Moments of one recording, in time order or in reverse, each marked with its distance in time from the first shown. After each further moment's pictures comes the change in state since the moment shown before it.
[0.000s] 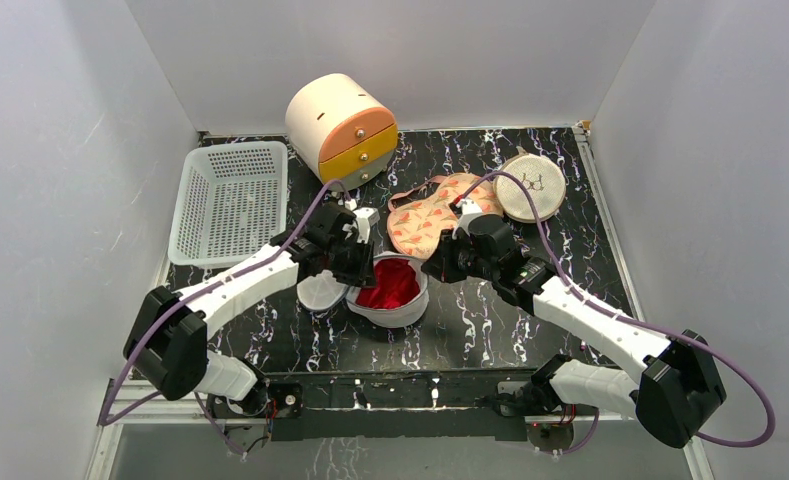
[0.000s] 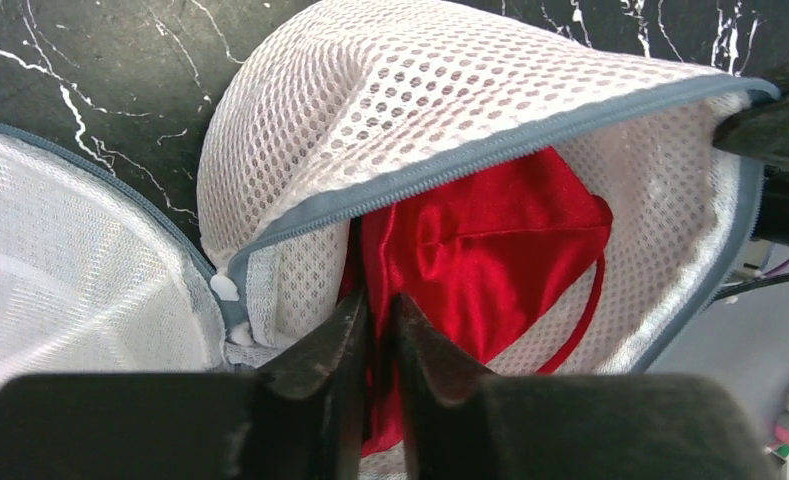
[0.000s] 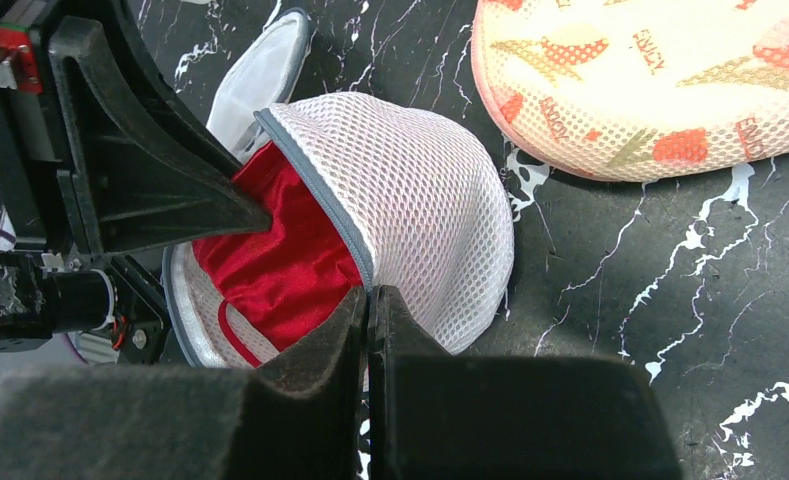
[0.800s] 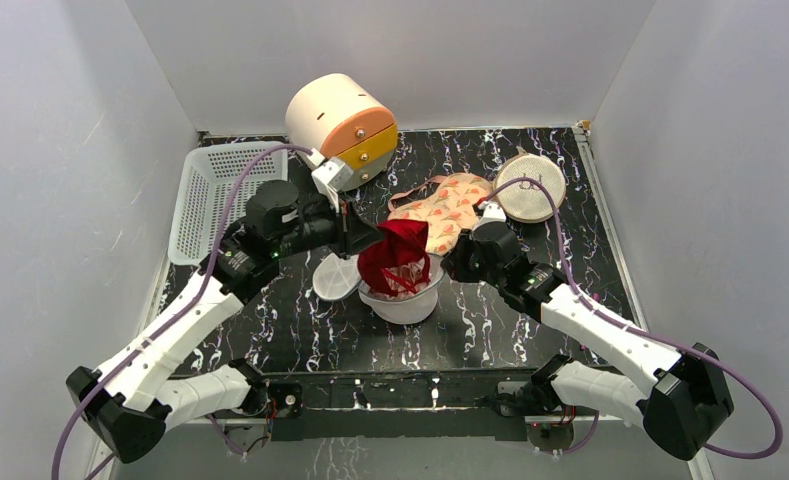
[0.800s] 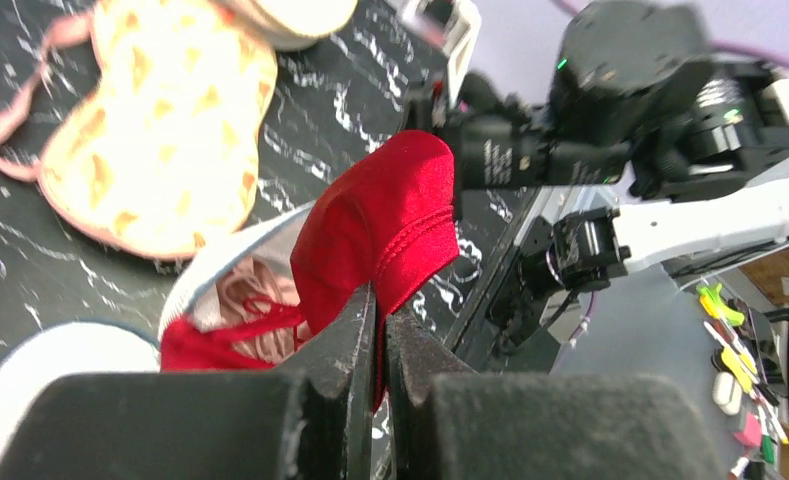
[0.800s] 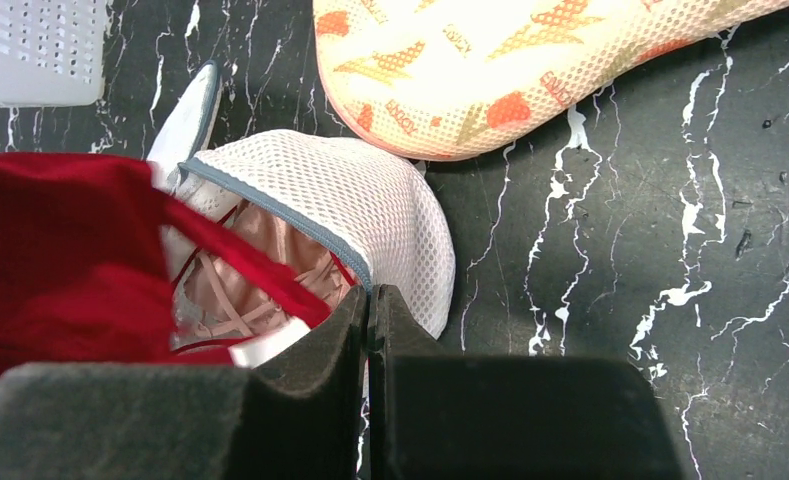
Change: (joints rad) left arm -0.002 -0.352 0.122 0.168 0.158 0.023; right arm 0.000 -0.068 -0.032 -0.089 0.265 0.121
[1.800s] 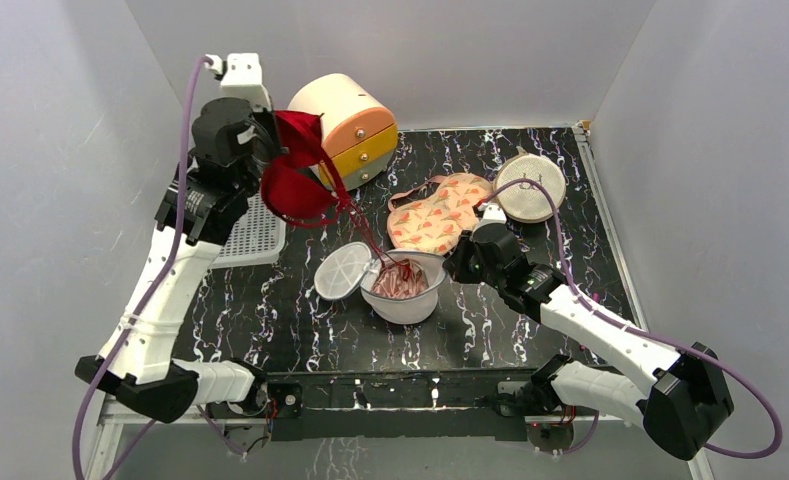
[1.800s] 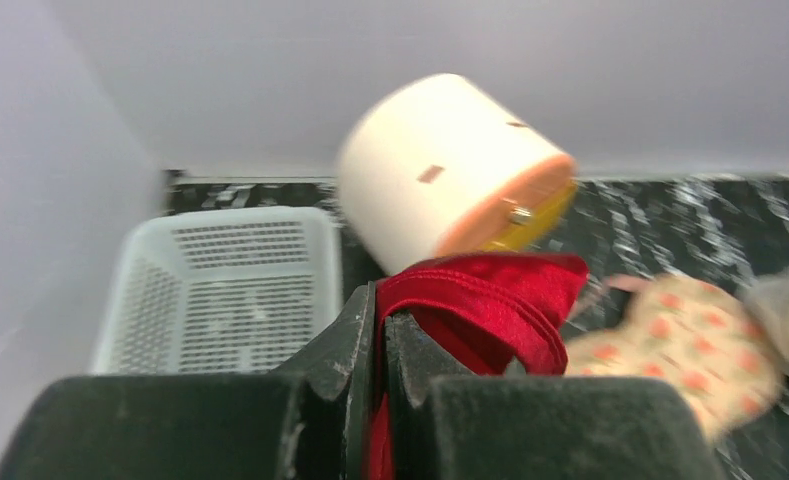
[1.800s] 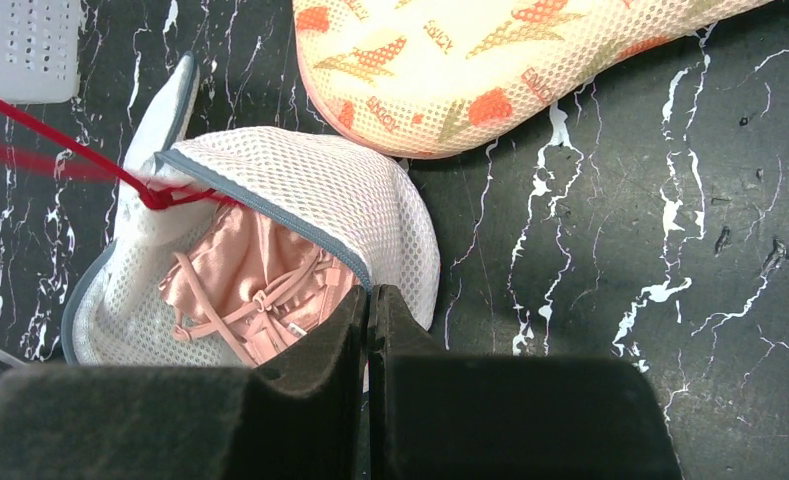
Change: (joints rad) left arm 0.162 0.218 0.641 -0.290 -0.882 0.251; right arm 0.000 0.000 -0.012 -0.003 0.027 -0.016
